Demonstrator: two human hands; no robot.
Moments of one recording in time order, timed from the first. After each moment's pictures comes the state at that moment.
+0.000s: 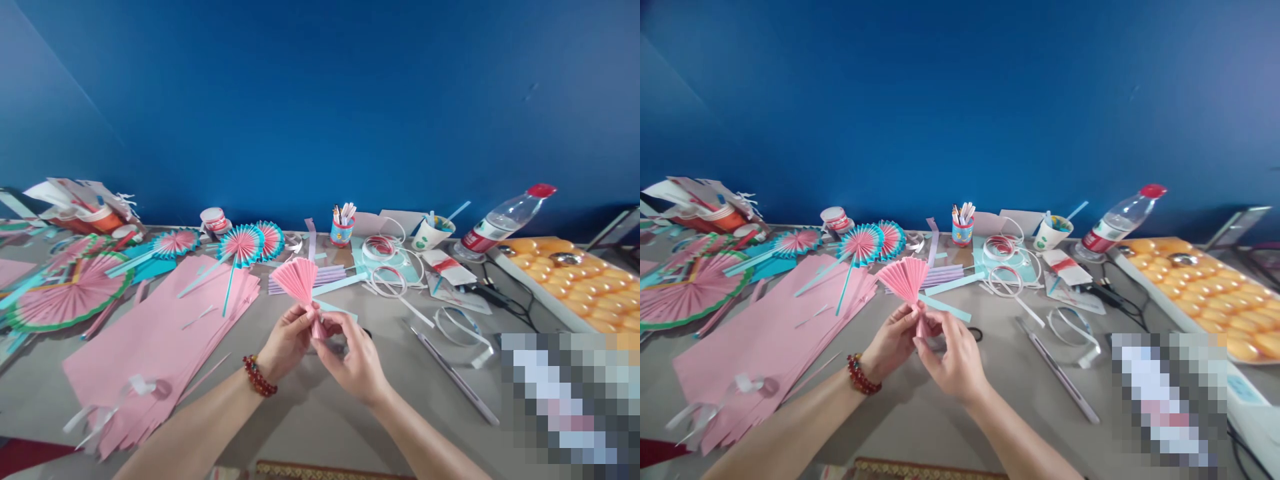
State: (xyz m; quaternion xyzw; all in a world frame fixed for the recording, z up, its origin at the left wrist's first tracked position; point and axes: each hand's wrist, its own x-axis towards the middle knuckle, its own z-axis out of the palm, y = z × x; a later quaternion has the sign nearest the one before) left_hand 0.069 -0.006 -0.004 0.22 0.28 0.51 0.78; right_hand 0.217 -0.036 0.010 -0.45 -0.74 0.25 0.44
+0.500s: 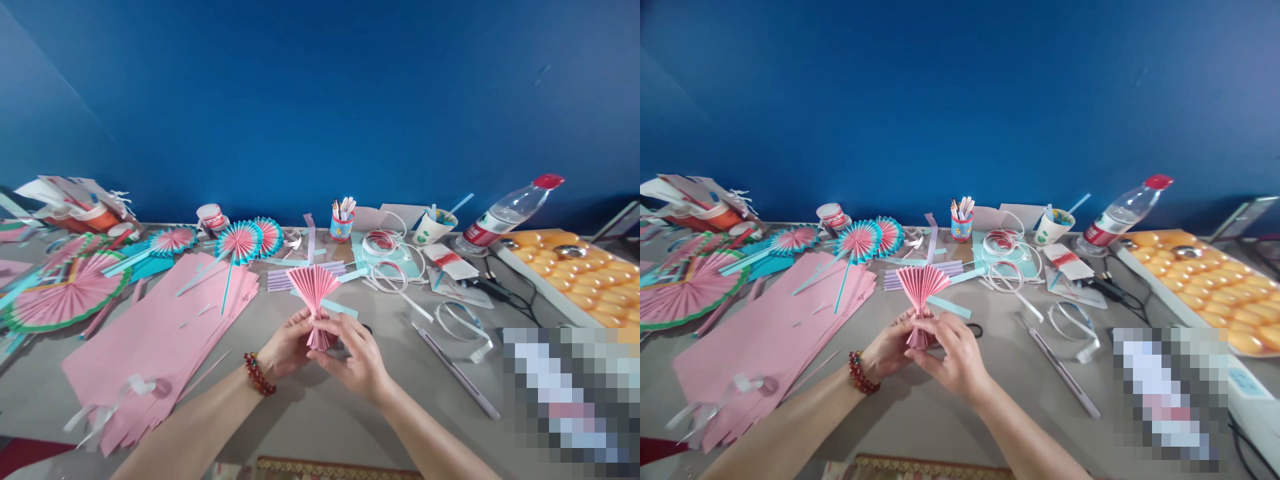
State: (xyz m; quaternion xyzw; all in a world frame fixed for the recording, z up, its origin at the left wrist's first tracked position) left_hand 0.068 -0.012 -0.004 0.21 0.22 0.44 0.85; right_hand 0.225 -0.032 0.007 -0.37 -0.80 0.19 0.44
